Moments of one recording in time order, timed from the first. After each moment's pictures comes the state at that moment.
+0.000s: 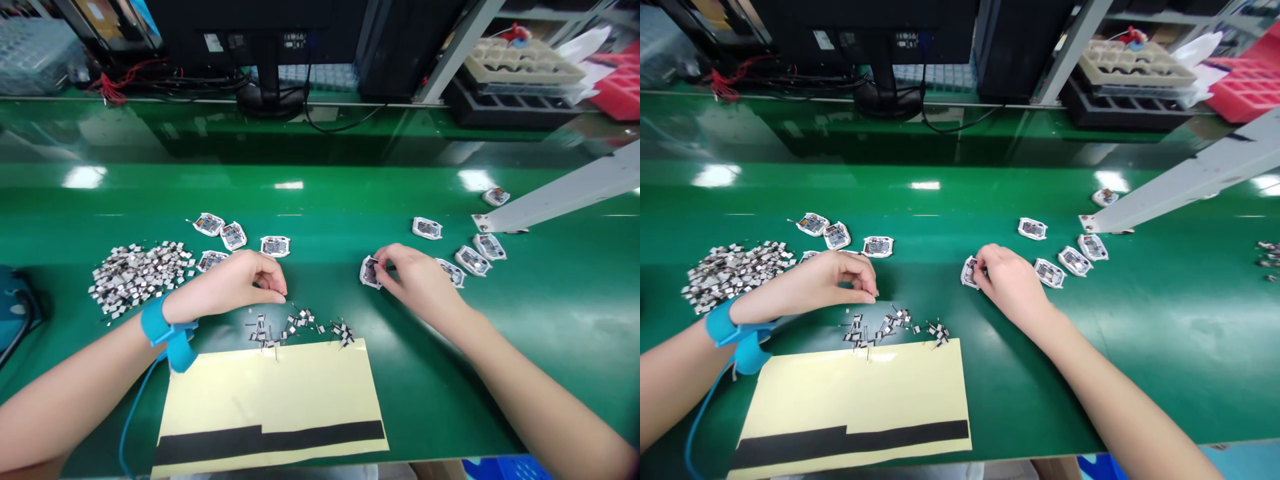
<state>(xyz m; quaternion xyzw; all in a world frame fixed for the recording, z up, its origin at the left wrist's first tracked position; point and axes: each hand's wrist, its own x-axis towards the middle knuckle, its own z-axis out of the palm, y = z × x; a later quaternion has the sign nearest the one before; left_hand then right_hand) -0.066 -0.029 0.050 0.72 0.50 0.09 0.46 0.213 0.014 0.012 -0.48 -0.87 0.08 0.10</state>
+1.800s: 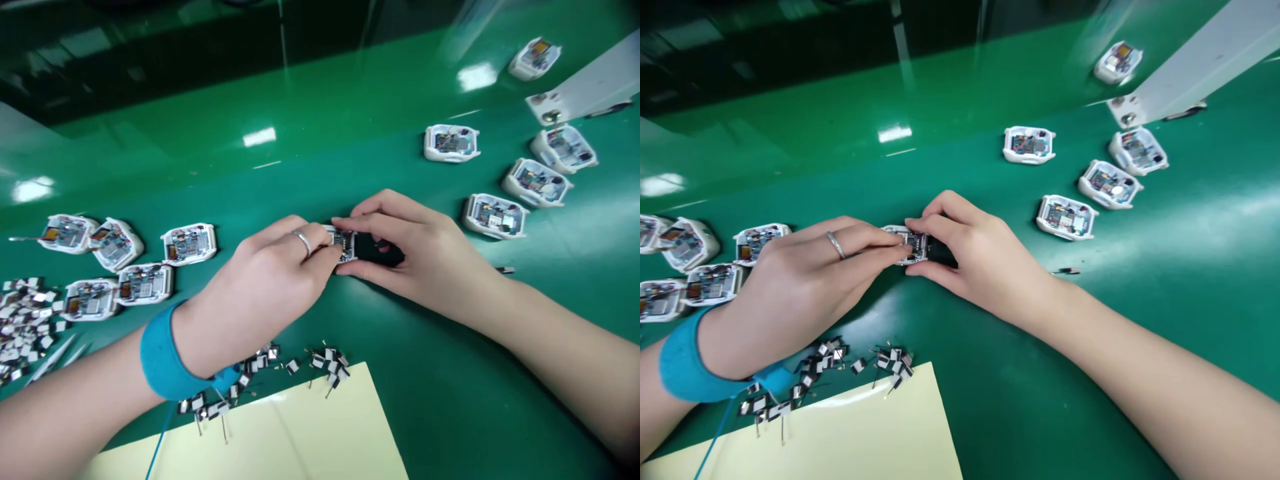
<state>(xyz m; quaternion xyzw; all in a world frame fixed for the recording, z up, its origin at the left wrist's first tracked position) 0.031 0.013 0.010 0.94 0.30 0.14 -0.04 0.221 0.023 -0.018 -0.37 -0.87 0.21 0.25</state>
